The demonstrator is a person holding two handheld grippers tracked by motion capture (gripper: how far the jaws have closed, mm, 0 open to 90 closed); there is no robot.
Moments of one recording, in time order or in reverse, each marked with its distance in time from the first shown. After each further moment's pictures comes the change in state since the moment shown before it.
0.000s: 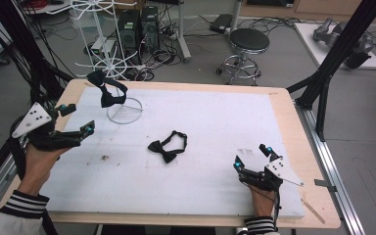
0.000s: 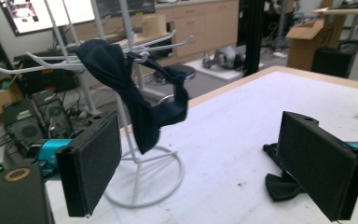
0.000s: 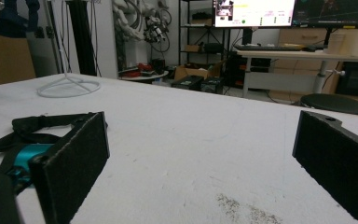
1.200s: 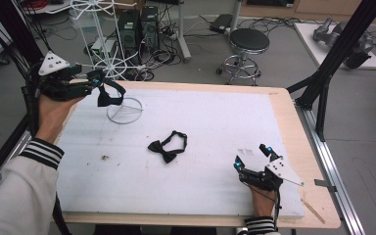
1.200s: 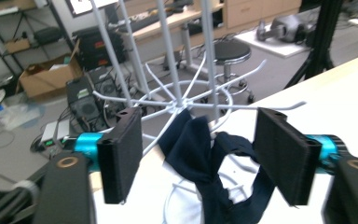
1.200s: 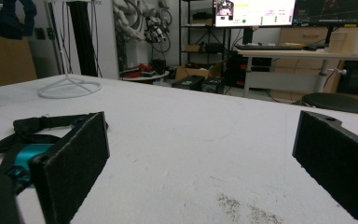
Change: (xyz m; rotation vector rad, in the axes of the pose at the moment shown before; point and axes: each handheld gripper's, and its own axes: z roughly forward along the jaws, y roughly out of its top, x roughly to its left) left arm 0.042 0.083 0.076 0.162 0.209 0.037; right arm -0.001 0.000 0.000 0.003 0.005 0.014
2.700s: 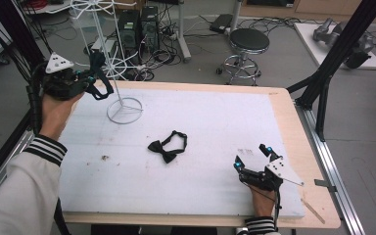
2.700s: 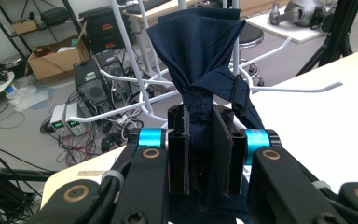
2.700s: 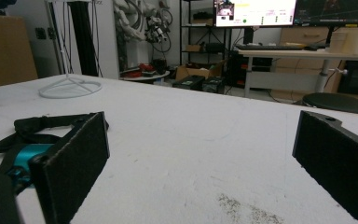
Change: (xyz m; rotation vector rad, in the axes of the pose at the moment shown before) left arm 0.005 -0.006 0.016 0.087 0.048 -0.007; right arm 0.000 0.000 0.000 0.000 0.001 -0.002
